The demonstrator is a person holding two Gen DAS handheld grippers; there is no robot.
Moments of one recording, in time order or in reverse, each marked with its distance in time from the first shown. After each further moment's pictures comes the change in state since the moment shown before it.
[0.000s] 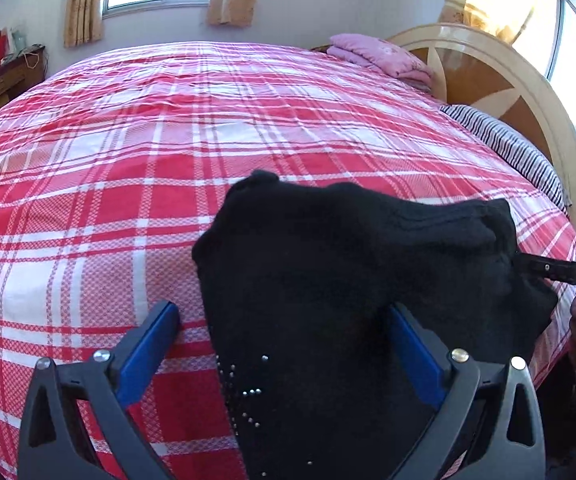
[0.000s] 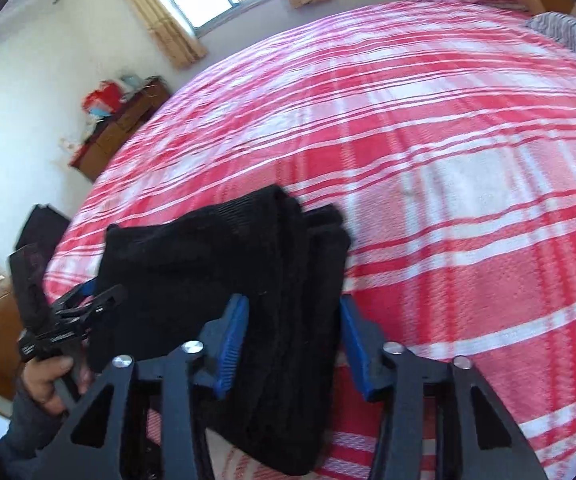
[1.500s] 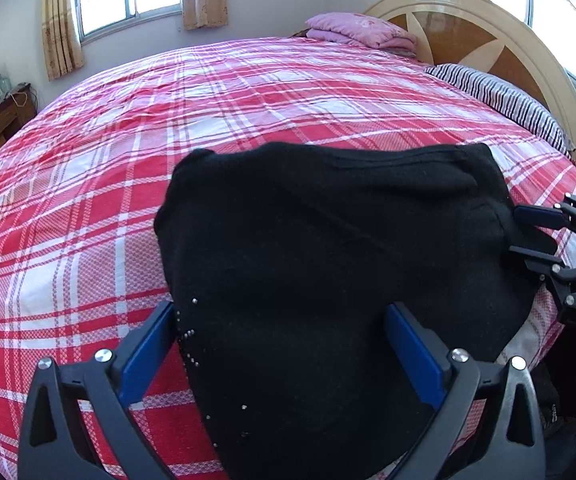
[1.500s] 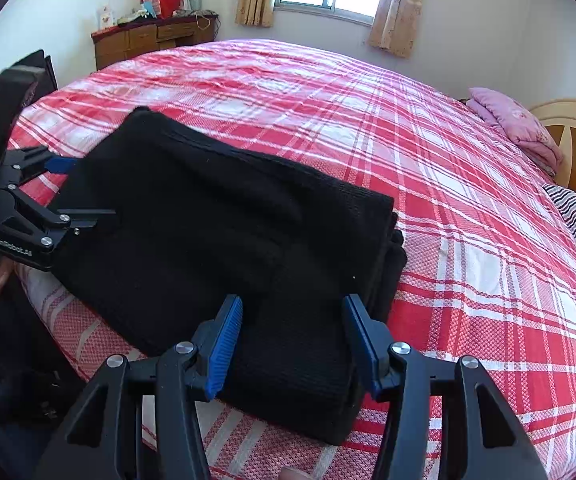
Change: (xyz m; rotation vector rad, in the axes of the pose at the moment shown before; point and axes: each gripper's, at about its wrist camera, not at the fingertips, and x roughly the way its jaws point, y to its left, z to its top) left arm -0.008 -0.038 -0.016 0.145 0.038 0.082; right arm 0.002 0.083 -0.038 -0.543 -0.028 -0.312
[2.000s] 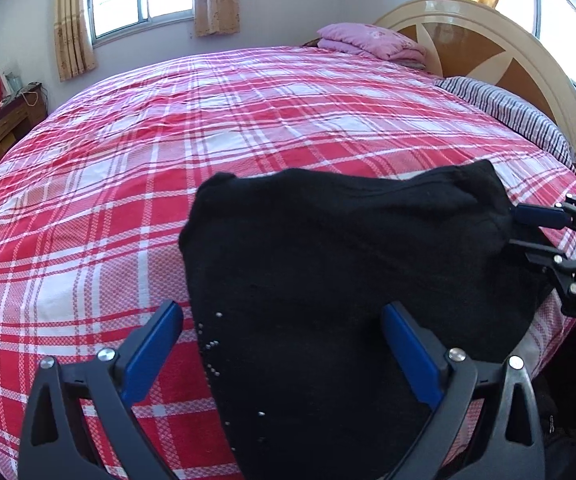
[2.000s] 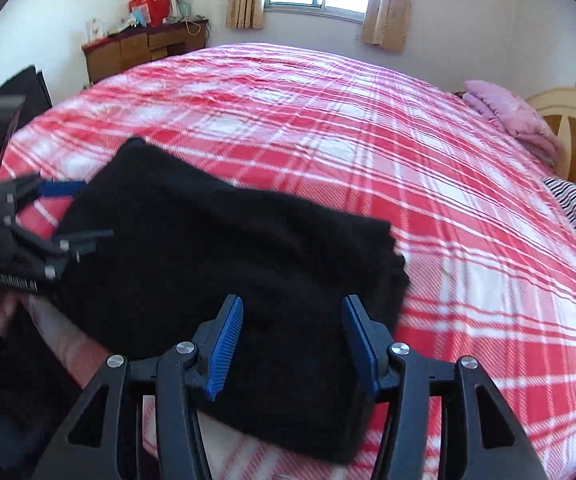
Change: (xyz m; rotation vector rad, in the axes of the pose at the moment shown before) left arm -0.006 0.006 0.006 -0.015 -0.031 0.023; right arm -0.001 0.005 0.018 0.039 0.014 -0.002
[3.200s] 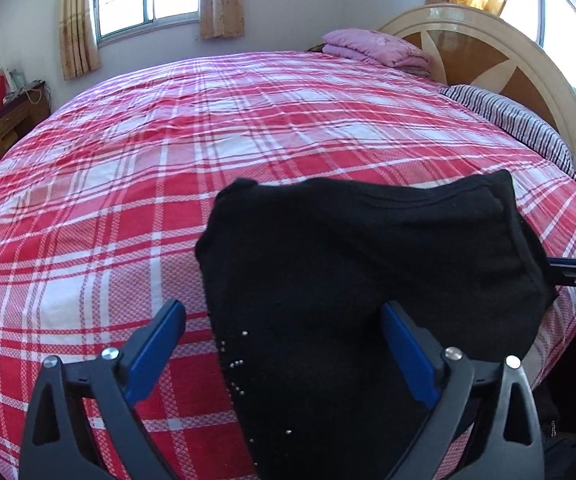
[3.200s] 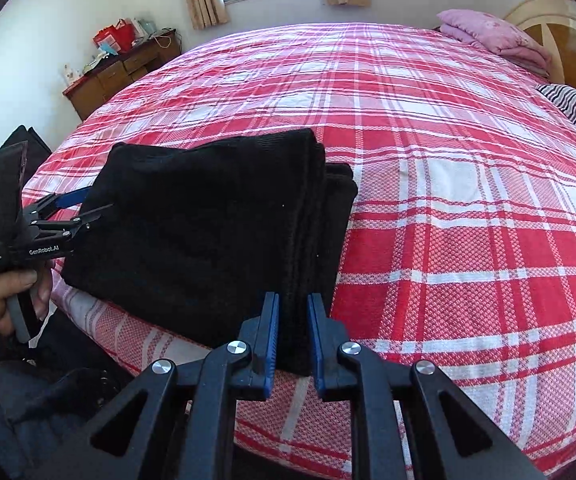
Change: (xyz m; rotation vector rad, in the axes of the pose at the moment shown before) left arm 0.003 0.014 0.003 -0.036 -0.020 -0.002; right arm -0.013 -0.058 -0.040 0.248 0.077 0.151
